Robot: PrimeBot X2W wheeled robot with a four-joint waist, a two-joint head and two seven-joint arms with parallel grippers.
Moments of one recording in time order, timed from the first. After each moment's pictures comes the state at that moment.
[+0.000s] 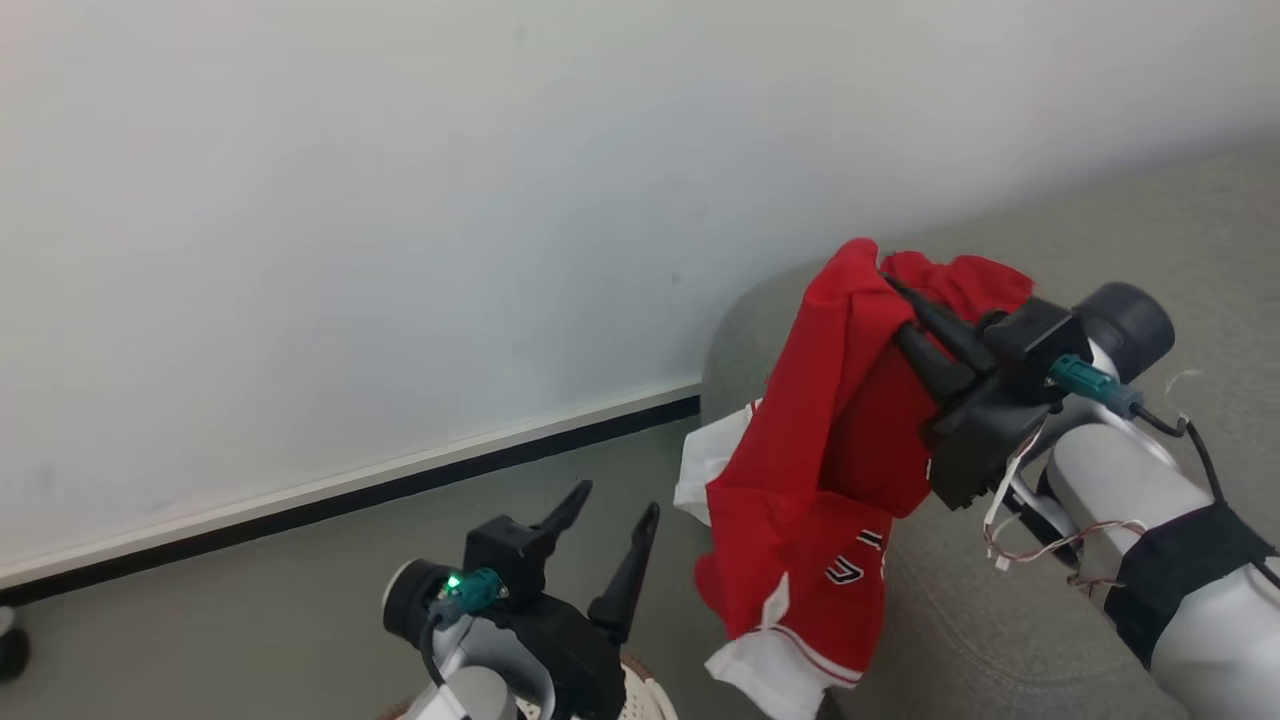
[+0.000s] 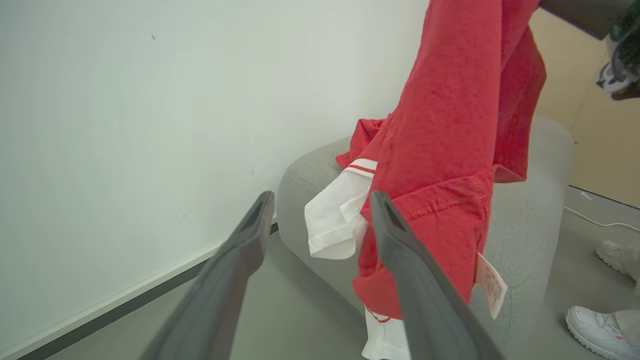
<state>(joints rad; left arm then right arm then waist) -0.41 0.08 -0.67 0.55 -0.56 -0.01 -0.21 -0.78 -0.36 0.78 0.59 0.37 0.12 -0.26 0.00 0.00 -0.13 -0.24</state>
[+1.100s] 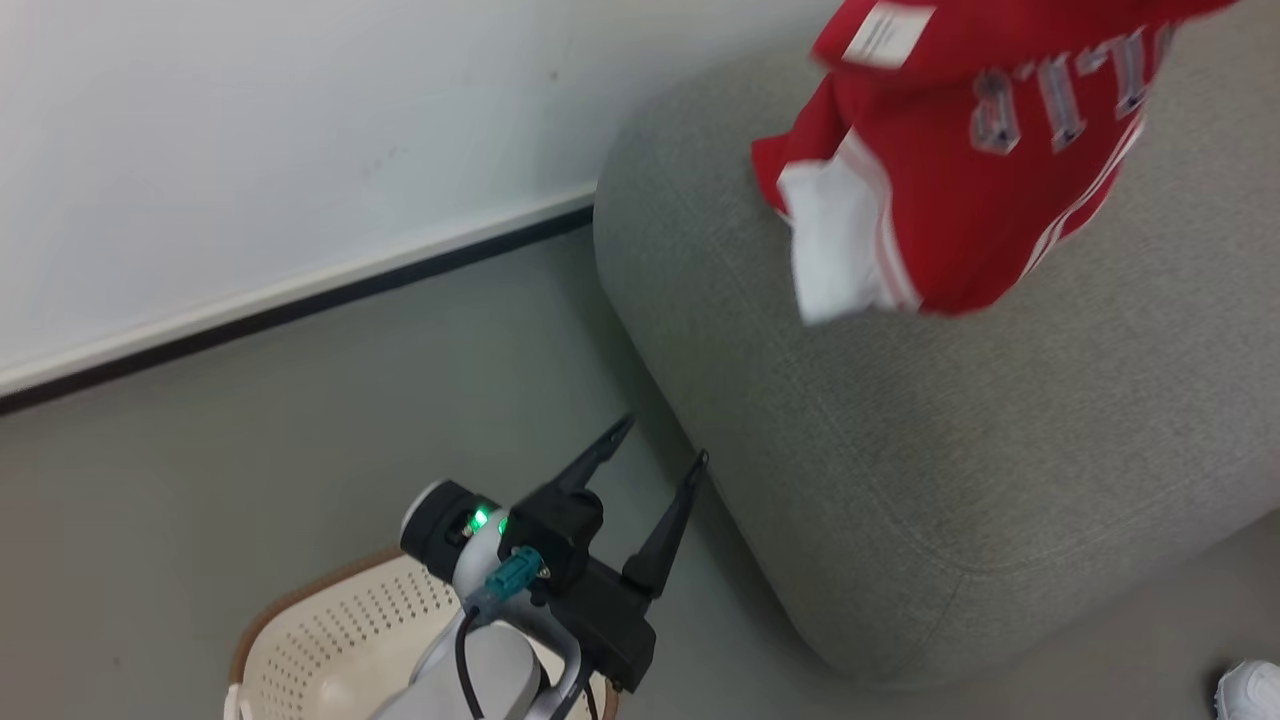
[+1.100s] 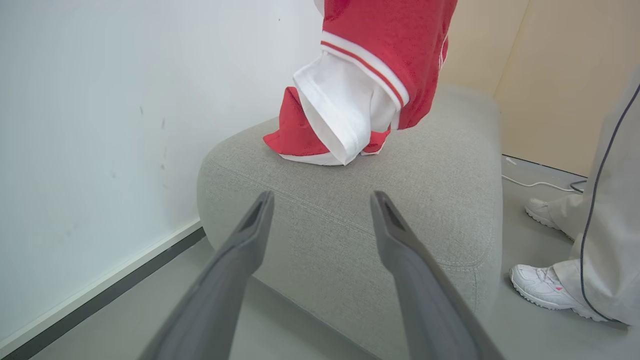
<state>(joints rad) -0.46 0.12 -0.75 0.38 -0.44 0.04 -0.21 -1.32 -0.54 0.56 0.61 0.36 0.08 -0.16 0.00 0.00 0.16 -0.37</state>
